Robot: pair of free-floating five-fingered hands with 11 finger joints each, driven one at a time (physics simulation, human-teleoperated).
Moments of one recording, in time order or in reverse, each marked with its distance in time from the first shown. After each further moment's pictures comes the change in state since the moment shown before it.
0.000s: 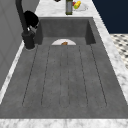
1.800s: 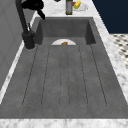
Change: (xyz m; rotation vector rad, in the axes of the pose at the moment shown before) left hand 0.000 0.000 0.000 0.000 0.000 0.000; right hand -0.103 -0.006 -0.034 -0.013 -0.199 -0.105
